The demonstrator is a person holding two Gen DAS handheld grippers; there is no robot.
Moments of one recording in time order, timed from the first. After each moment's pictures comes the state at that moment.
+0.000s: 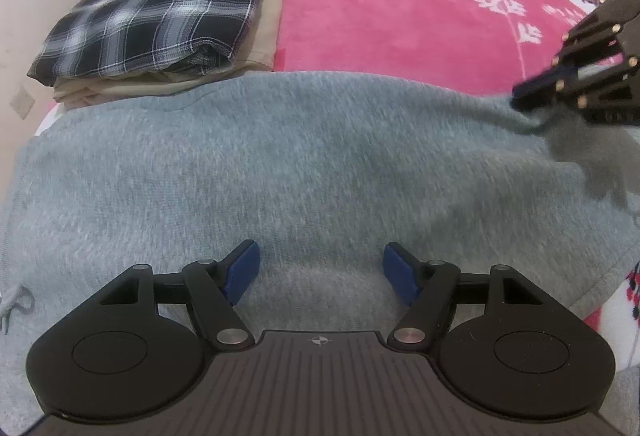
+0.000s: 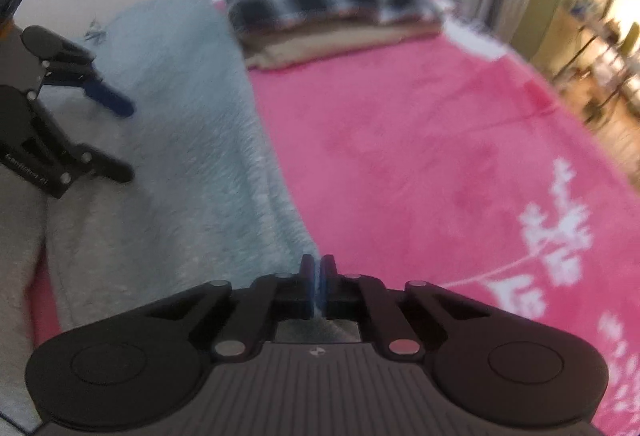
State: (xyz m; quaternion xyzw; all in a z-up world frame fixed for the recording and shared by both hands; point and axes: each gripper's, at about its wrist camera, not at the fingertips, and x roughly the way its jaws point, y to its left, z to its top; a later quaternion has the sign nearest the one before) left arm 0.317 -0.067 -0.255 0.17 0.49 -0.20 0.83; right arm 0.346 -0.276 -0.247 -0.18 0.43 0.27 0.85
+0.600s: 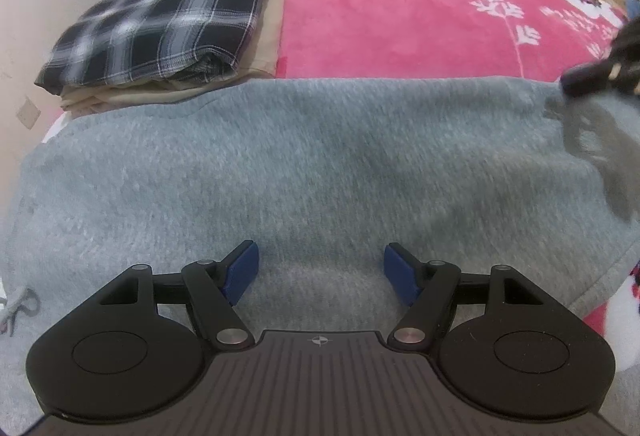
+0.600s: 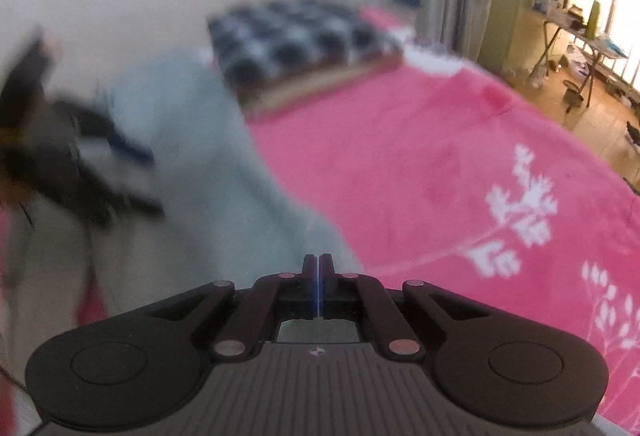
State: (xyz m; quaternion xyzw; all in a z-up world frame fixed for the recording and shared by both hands) left arm 0.311 -0.068 -0.251 0.18 0.47 -0.19 0.84; right arm 0.312 -0.309 -0.239 -0.11 0.43 0.24 0.86
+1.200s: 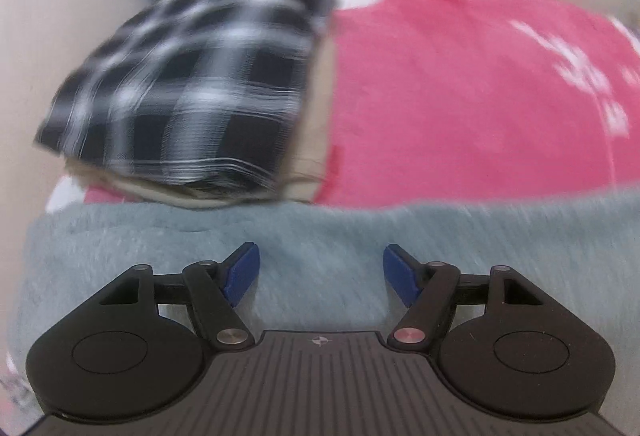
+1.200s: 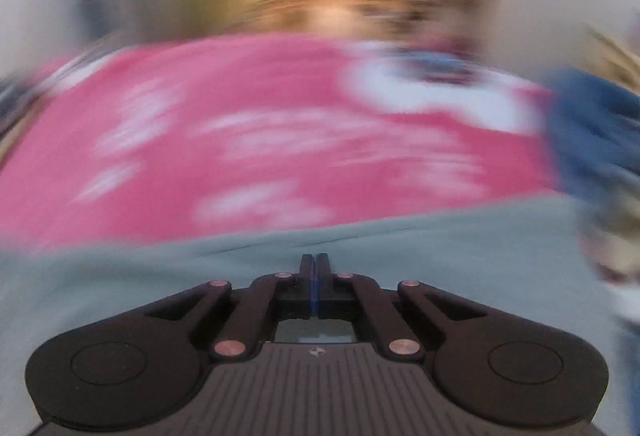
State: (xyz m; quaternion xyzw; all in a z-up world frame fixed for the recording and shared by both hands) left arm 0.401 -0.093 -0.263 0.17 0.45 -0.13 0.87; right arm 0.263 -0.527 -0.259 0.09 0.41 -0.21 0.88
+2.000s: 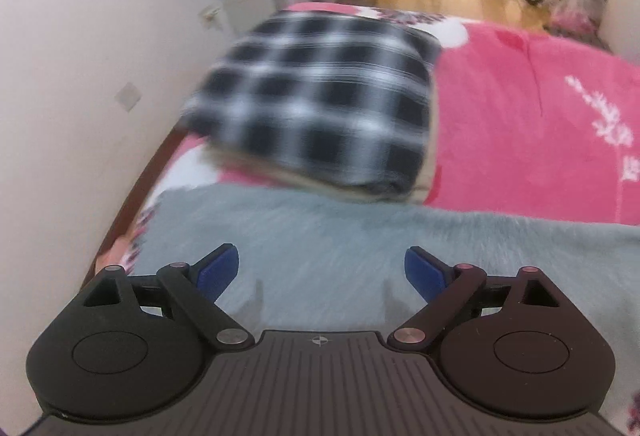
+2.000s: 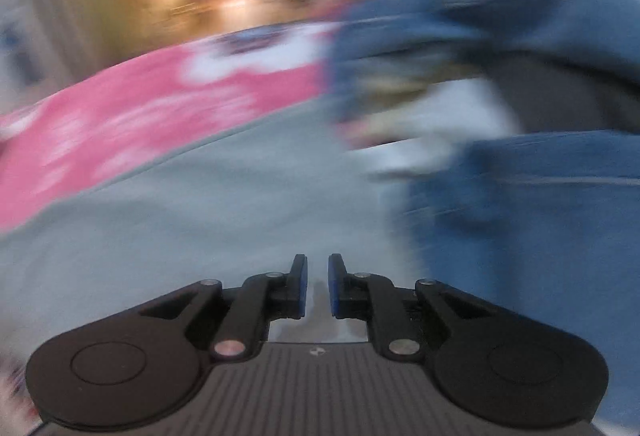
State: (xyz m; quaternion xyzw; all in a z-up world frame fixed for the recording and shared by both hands) left arm 0.357 -0.015 -0.146 0.13 0.47 -0.04 0.87; right arm 0.116 -0.551 -0.214 0.17 0.45 -0.15 0.86
